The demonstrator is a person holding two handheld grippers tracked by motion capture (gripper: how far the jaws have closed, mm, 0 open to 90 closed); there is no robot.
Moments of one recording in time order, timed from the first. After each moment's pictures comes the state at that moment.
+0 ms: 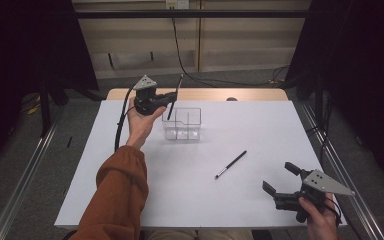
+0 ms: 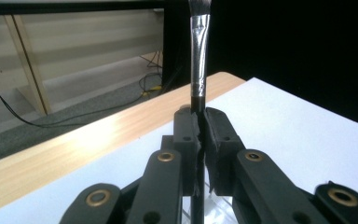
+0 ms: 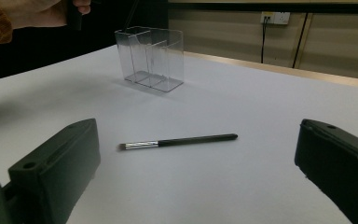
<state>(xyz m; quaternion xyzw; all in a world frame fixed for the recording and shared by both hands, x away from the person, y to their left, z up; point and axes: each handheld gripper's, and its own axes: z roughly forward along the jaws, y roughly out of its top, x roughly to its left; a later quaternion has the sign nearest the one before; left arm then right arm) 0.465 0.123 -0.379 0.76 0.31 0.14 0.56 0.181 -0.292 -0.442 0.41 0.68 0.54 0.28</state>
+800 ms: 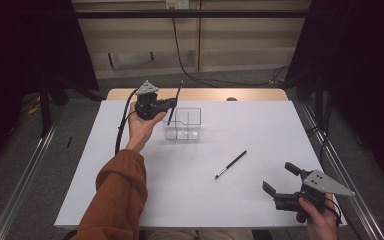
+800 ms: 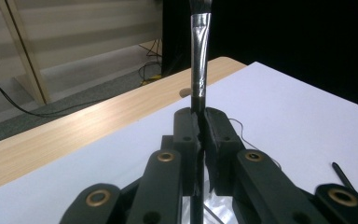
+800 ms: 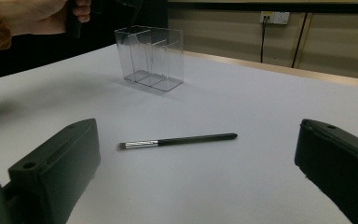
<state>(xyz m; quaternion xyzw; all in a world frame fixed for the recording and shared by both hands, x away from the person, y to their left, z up) 0.462 0.124 -0.393 0.77 0.31 0.14 0.54 0.181 -0.292 -0.442 0.41 0.68 0.54 0.28</state>
